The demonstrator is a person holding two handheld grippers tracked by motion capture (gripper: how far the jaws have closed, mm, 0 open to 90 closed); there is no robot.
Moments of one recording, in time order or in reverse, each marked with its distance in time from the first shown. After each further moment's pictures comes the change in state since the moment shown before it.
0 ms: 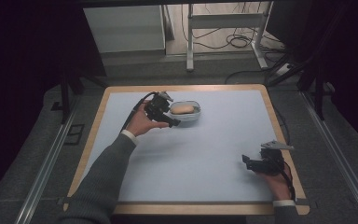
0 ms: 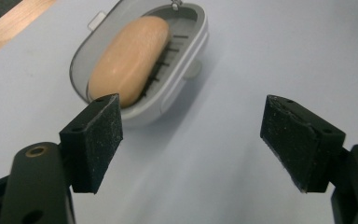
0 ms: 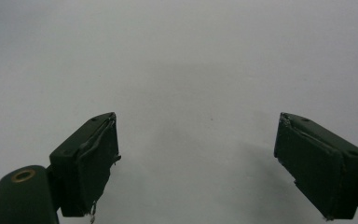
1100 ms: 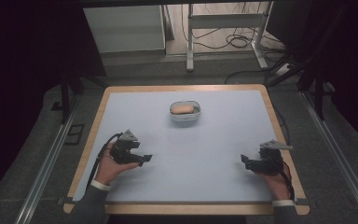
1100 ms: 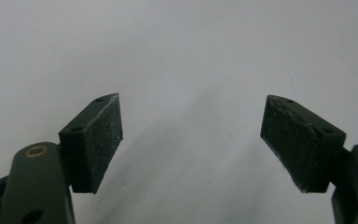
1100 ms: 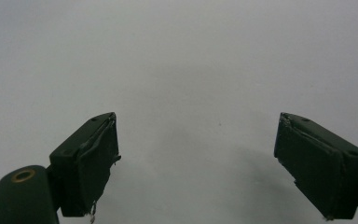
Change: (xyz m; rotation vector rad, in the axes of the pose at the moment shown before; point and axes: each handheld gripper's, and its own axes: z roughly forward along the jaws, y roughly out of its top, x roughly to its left) left arm -0.044 -0.155 -0.043 -0.061 0.056 -0.190; right arm 0.004 0.002 -0.001 -0.007 0.005 -0.007
